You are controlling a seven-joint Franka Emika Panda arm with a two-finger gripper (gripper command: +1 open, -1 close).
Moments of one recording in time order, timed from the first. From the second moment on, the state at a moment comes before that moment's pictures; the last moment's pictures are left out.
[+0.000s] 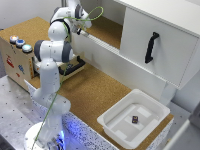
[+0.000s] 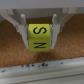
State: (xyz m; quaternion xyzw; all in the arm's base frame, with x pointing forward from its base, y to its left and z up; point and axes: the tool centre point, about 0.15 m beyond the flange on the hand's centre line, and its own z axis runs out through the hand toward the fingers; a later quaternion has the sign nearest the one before) arm 0.629 0.286 0.494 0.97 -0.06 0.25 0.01
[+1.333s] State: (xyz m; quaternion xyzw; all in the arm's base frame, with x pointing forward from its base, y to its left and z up) arm 0.675 0.232 0.485 0.97 -0.07 0.22 0.07
